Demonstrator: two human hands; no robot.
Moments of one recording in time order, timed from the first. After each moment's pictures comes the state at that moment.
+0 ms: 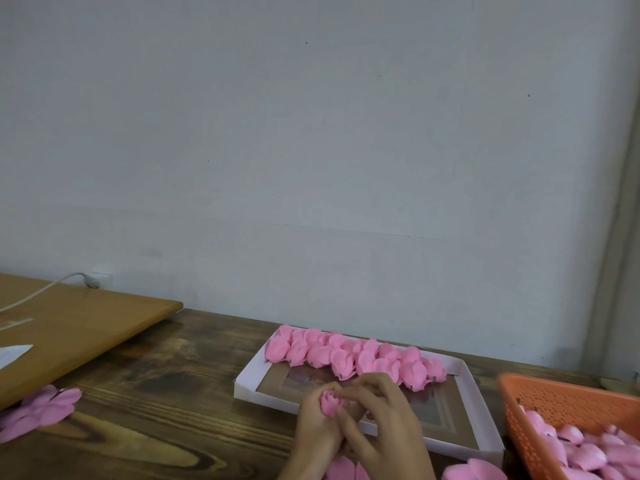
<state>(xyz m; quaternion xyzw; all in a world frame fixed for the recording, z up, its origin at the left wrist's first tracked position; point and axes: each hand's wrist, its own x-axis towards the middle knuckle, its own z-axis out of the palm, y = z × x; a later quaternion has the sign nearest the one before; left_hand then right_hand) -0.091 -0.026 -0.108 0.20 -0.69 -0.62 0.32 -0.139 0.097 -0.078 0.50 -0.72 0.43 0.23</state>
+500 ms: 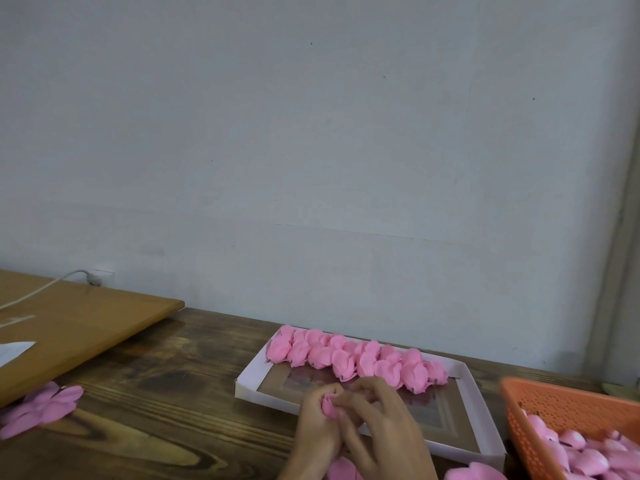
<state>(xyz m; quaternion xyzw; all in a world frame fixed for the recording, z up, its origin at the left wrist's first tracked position) -0.094 -0.026 -0.097 0.07 -0.62 -0.71 0.32 -0.134 0.100 -0.073 0.53 -0.73 0.36 0.24</state>
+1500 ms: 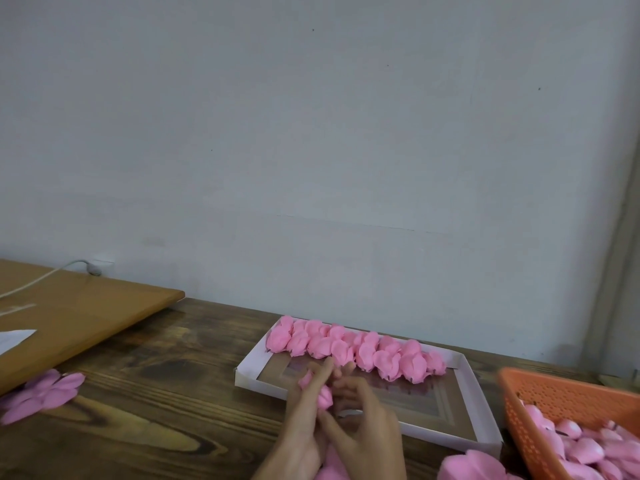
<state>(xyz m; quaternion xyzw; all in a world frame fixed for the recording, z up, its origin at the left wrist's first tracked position) -0.085 -0.030 -0.091 0.10 -0.36 -0.88 0.30 -0.121 0.073 -0.097 0.41 -0.72 0.55 0.06</state>
